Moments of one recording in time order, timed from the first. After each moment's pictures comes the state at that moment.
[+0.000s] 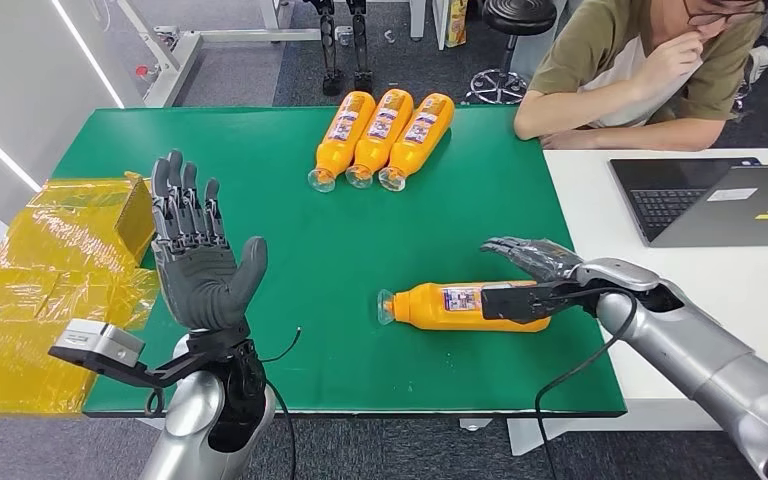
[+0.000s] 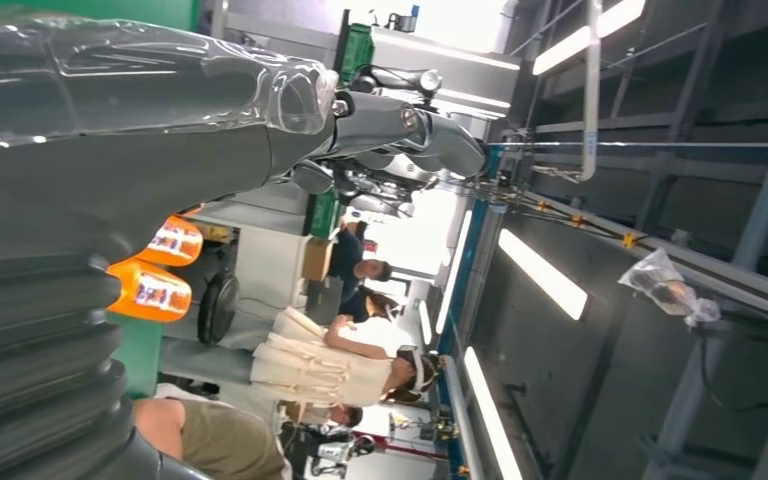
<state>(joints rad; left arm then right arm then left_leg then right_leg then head) -0.24 -0.18 -0.50 -1.33 0.04 0.35 -0.58 -0.83 -0.61 0.99 -1.06 0.45 0.33 -0.15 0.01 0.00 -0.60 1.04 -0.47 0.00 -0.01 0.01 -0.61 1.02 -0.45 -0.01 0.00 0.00</state>
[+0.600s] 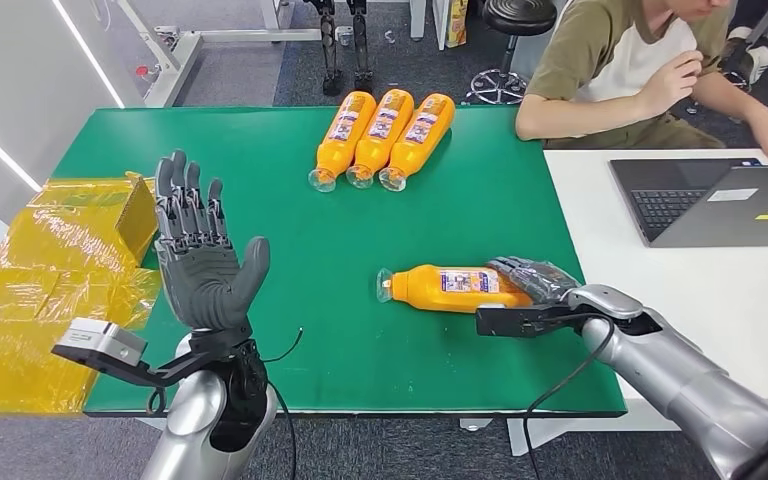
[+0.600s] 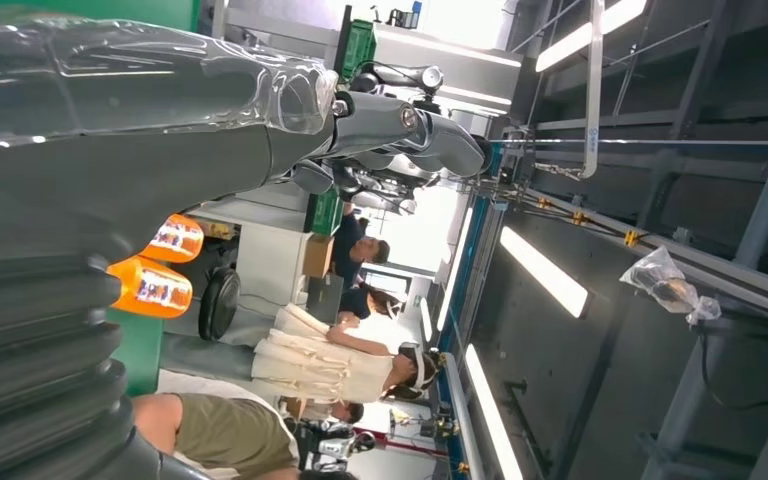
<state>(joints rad) -0.24 -0.19 -0.50 -1.32 0.04 0.34 -0.58 -0.76 -0.53 0.99 -0.88 0.53 0.21 -0.15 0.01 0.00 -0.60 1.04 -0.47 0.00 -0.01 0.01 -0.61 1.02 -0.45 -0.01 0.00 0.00</state>
